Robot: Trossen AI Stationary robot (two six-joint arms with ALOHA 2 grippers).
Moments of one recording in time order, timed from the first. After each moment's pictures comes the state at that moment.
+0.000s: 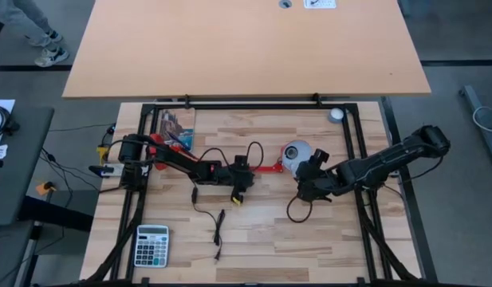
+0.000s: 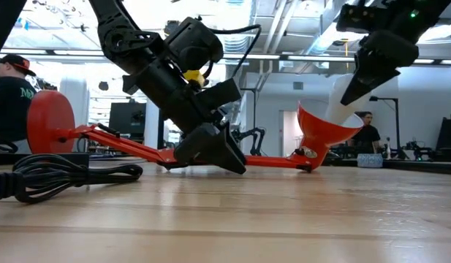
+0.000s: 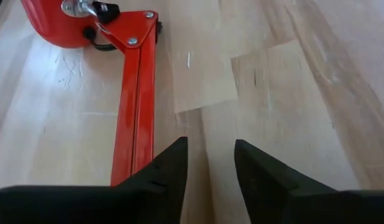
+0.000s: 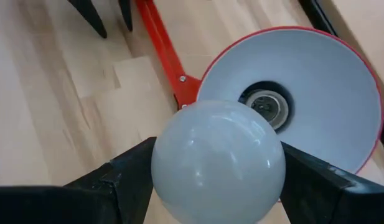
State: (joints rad) left arm -0.03 1.93 0.94 0.32 -0.21 0.32; right arm 0.33 1.26 0.83 -0.74 0.67 0.54
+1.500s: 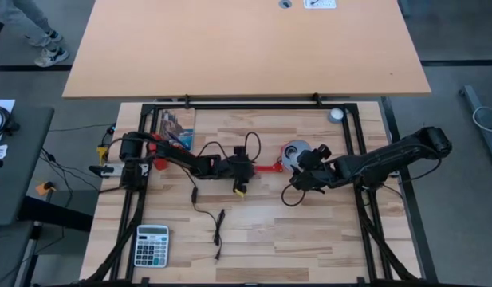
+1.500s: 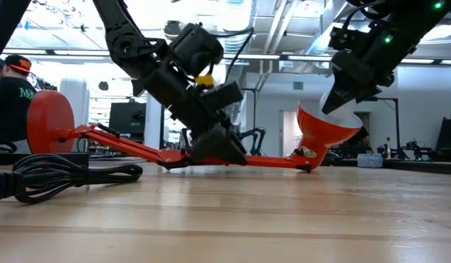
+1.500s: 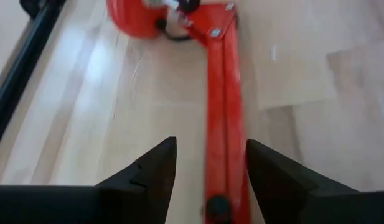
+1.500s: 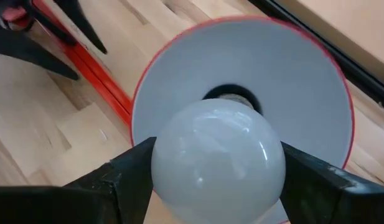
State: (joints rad) left arm 0.03 1.93 0.94 0.39 -0.29 0.36; right arm 0.22 1.25 0.72 -0.57 0.75 0.74
